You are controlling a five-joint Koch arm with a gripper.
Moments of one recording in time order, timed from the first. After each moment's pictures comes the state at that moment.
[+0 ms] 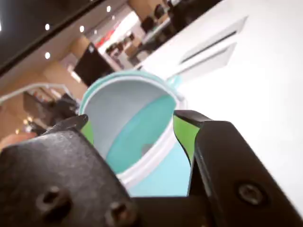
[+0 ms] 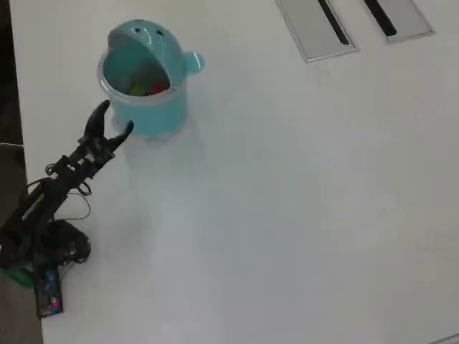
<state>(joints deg) -36.1 131.3 120.0 7.6 -47.5</state>
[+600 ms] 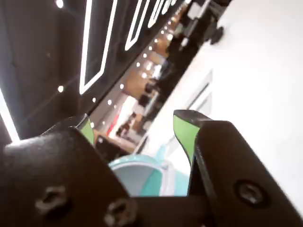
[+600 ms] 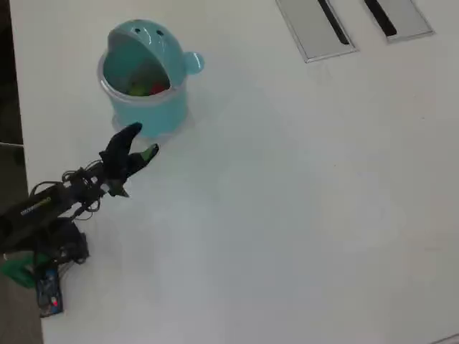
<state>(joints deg) -14.7 131.2 128.6 -8.8 -26.5</state>
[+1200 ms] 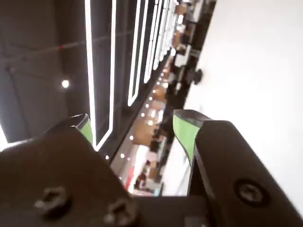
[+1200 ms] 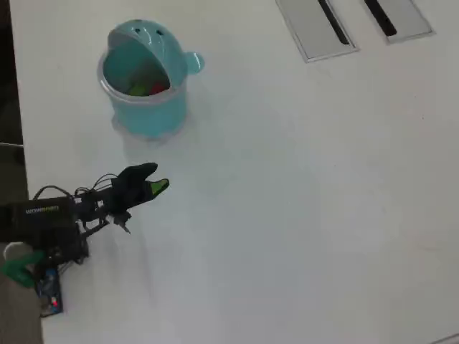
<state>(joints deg) -0.6 131.3 146.7 -27.9 -11.0</state>
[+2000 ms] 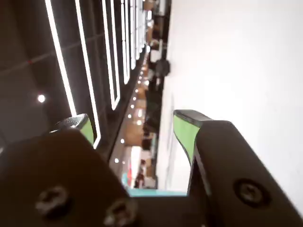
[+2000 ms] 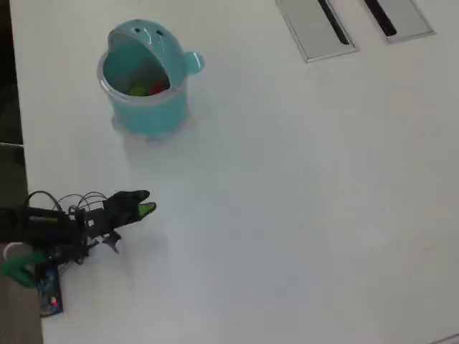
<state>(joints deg) -0.8 131.3 177.0 -46.8 -3.9</state>
